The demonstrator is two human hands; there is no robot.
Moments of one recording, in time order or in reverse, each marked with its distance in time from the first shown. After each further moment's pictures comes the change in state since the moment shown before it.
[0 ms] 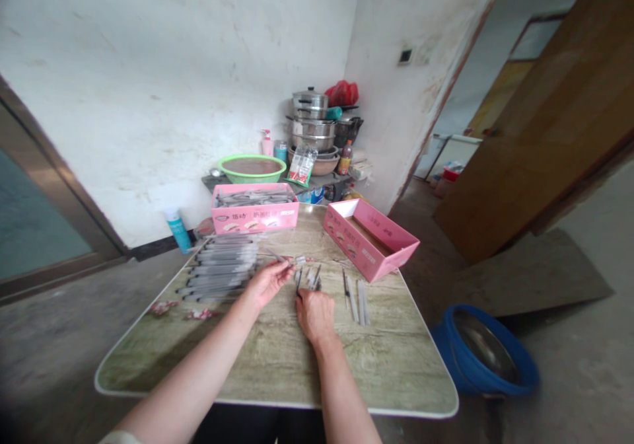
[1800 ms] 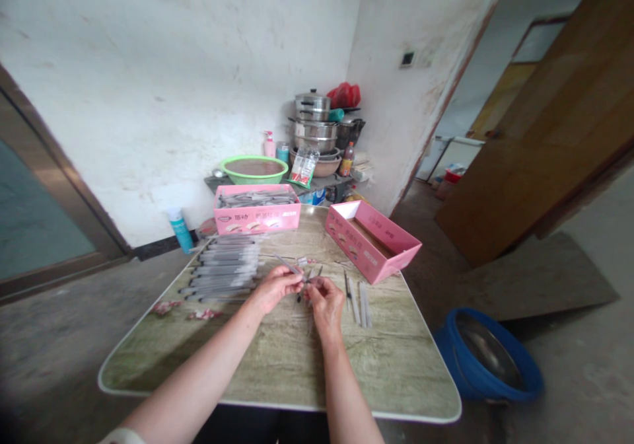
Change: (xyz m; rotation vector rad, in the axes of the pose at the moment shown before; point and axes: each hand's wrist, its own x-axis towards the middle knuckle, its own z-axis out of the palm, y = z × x) left_hand -0.004 -0.017 0.000 0.316 -0.166 0.030; right_hand 0.008 0.004 -0.001 1.117 0.296 0.176
